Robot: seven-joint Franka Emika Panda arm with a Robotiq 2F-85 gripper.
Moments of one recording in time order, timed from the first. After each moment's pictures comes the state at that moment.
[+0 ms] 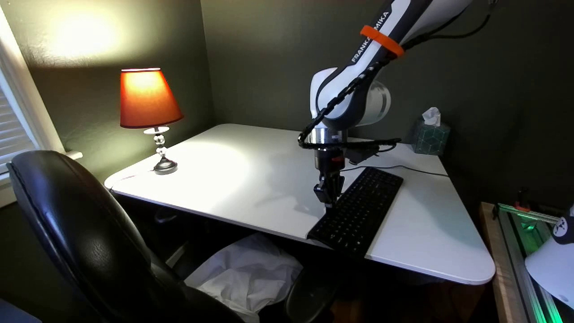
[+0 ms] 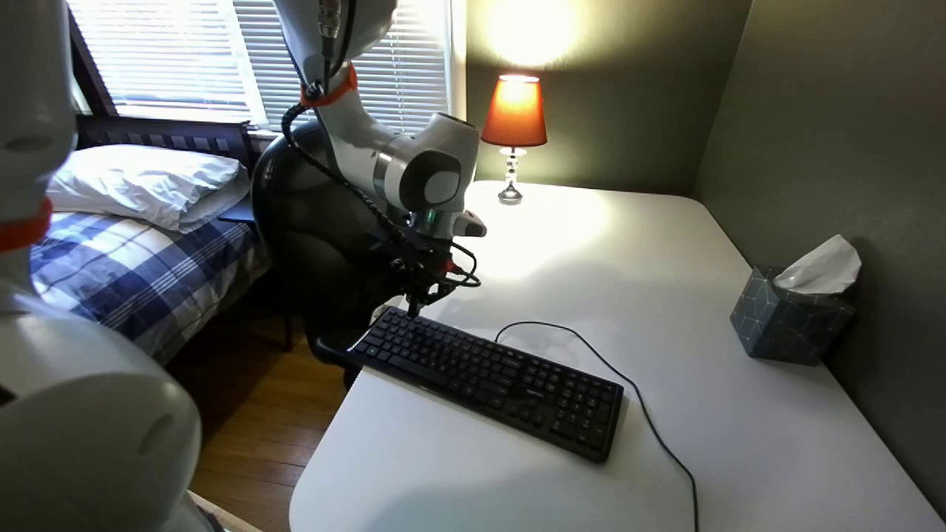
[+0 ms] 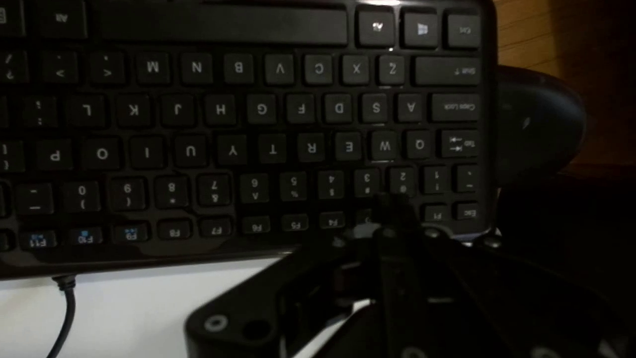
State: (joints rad) arm 0.00 0.33 0.05 -2.33 0.28 2.48 -0.14
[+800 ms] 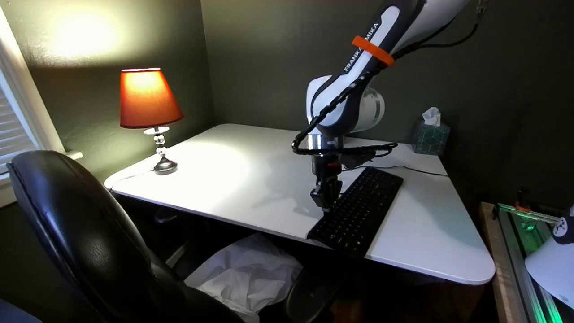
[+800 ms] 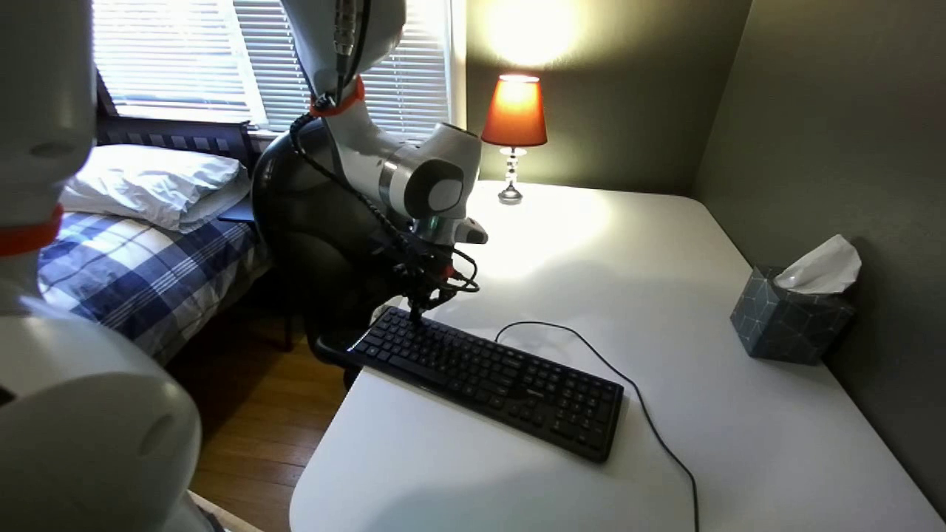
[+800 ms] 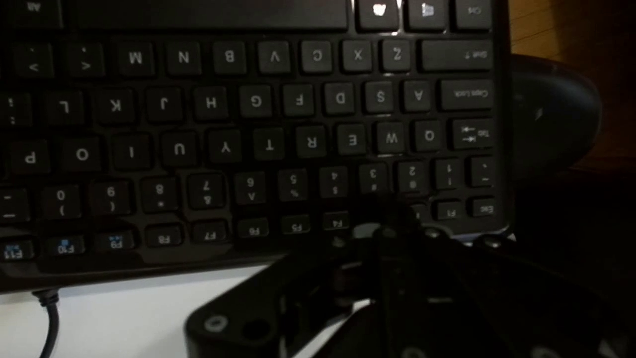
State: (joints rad) arm 0.00 0.39 0.06 -2.29 0.28 2.48 -0.11
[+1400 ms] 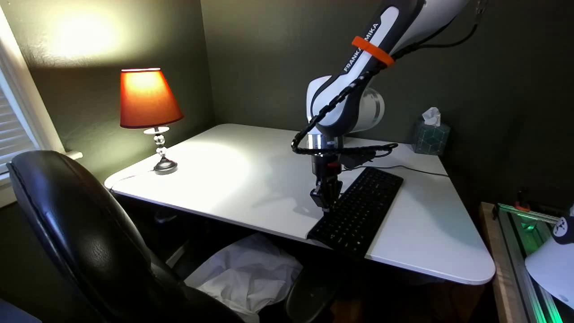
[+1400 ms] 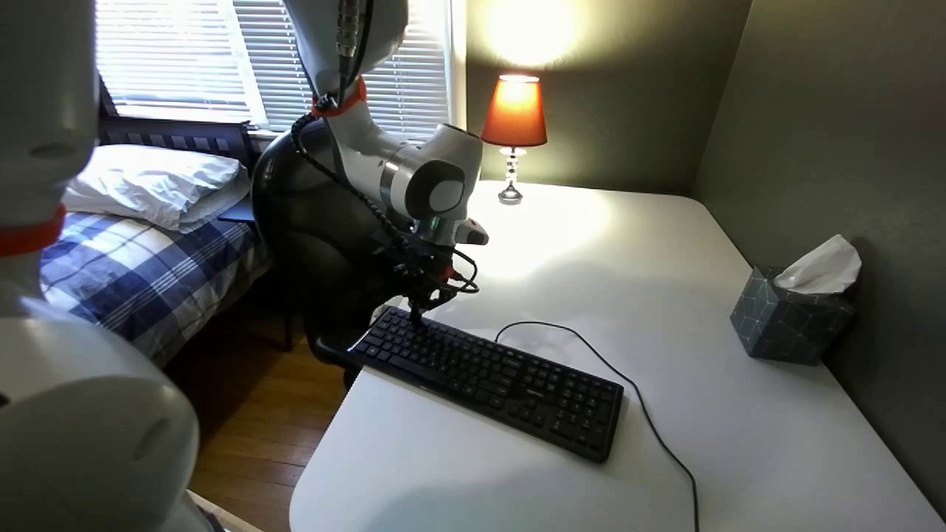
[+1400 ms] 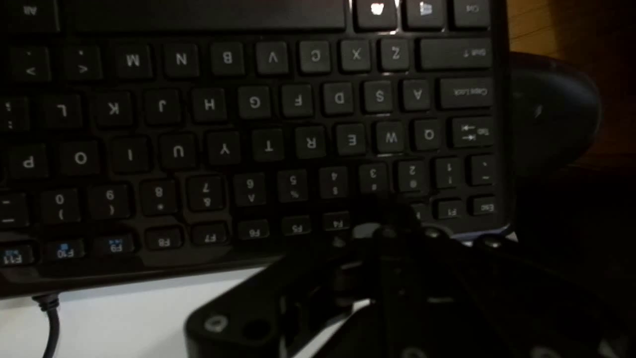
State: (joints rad) arm -0.01 0.39 0.07 -2.28 0.28 2.48 -0.10
